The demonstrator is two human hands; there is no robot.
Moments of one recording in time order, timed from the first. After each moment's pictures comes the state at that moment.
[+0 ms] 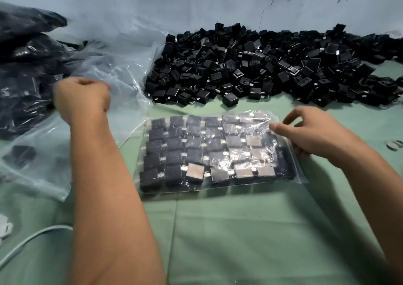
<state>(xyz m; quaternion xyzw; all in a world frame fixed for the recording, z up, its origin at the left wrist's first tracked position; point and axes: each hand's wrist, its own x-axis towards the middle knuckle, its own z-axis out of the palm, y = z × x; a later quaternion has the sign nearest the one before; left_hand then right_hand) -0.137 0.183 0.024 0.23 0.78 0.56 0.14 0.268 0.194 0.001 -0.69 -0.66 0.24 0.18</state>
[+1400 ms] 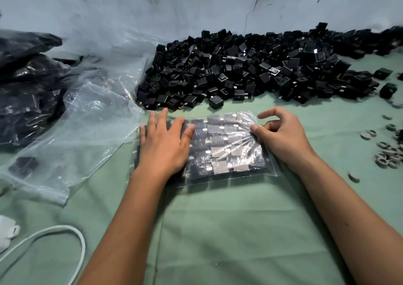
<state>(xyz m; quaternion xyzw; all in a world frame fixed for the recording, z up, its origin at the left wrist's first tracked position) 0.000 0.143 -0.035 0.65 0.74 0.14 0.05 0.269 0.187 -0.045 -0.55 -0.61 0.36 0.44</state>
